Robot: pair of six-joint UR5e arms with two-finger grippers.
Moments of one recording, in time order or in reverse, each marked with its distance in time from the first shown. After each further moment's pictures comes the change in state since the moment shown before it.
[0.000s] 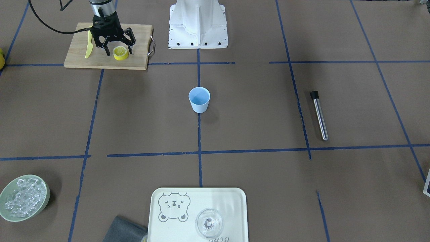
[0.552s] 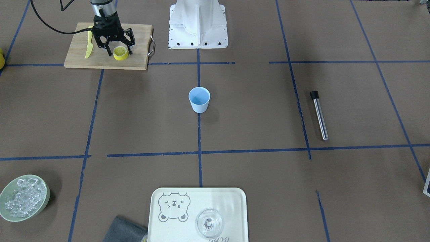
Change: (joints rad) left arm -0.001 0.004 0.000 0.000 0.000 0.000; right arm -0.010 0.001 -0.002 0.001 0.000 0.000
